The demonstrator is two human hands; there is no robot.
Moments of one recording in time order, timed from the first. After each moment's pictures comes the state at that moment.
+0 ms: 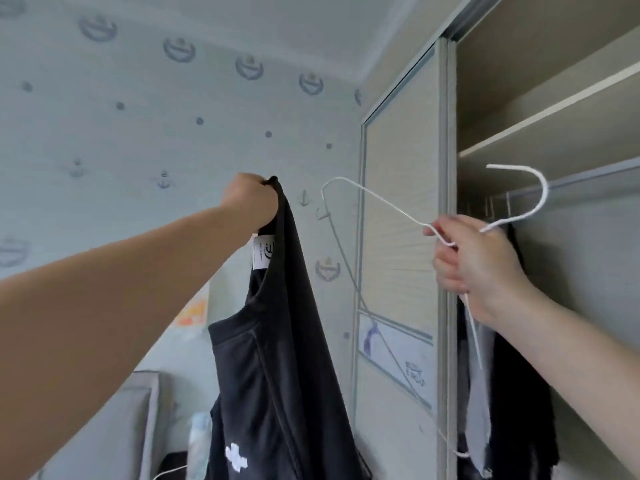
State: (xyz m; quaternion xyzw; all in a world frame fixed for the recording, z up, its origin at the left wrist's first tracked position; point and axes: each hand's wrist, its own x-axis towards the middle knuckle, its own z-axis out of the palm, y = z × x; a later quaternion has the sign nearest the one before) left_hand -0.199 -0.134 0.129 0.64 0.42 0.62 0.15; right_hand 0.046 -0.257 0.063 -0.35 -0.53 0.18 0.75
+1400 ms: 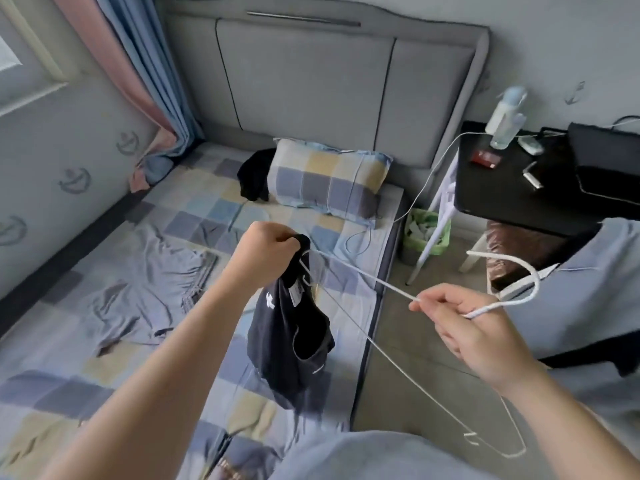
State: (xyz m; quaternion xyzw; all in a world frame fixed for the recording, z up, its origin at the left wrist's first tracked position) left_hand -0.772 -0.328 -0.388 0.49 0.76 0.32 0.28; right_hand -0.474 -0.341 -0.395 -0.44 -0.63 0.55 0.32
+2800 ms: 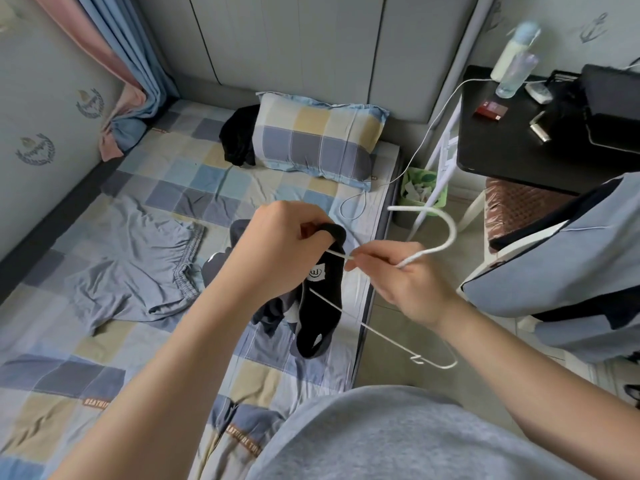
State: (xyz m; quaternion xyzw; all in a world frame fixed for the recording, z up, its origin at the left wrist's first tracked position) left_hand -0.746 -0.348 -0.364 0.62 0.68 0.31 0.25; right_hand -0.554 -0.308 -0.422 -0.35 -0.66 0.59 0.29
